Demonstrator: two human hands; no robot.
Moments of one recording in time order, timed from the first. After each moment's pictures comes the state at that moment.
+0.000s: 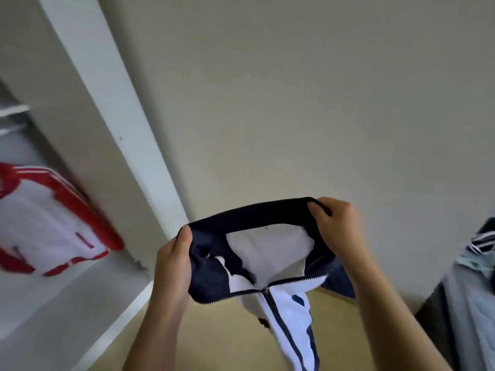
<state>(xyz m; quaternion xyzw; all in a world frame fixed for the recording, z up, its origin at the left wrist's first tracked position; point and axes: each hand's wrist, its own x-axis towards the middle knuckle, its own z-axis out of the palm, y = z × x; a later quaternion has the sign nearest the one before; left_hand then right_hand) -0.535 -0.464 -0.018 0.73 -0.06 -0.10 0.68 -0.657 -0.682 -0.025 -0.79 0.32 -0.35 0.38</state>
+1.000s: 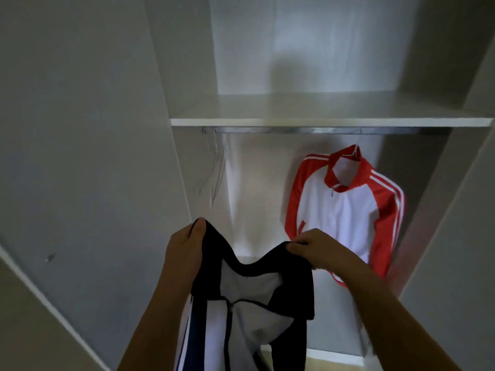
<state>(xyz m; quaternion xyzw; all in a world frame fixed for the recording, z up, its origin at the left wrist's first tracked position) -0.155 0.052 0.001 0.70 0.28 0.28 0.60 0.001 -0.147 -0.018 -0.87 -0.28 0.21 0.36</state>
